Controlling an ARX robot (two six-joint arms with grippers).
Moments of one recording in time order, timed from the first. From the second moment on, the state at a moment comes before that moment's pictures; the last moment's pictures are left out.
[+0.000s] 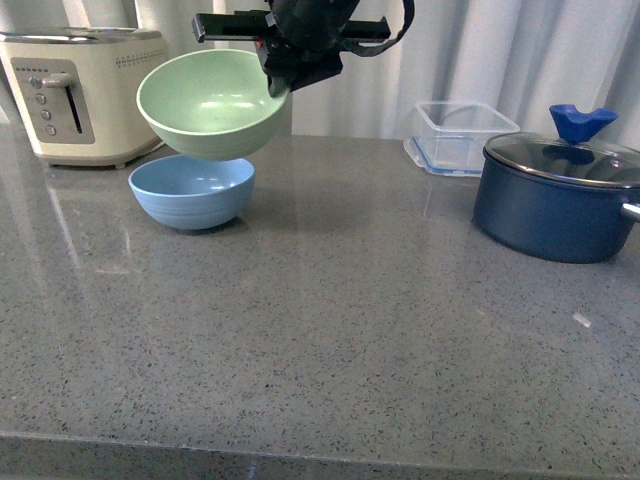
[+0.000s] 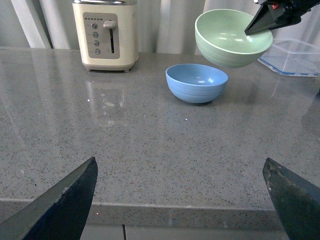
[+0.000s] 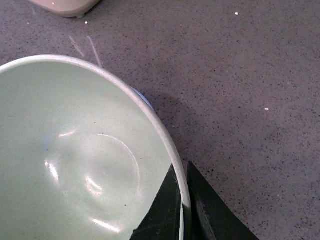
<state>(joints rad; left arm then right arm) 0.00 0.00 0.02 0.00 0.00 0.00 0.48 2.61 2.89 -0.94 -0.04 0.00</state>
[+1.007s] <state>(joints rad) 0.00 0.00 0.02 0.00 0.00 0.00 0.51 2.65 2.89 -0.86 -0.10 -0.05</state>
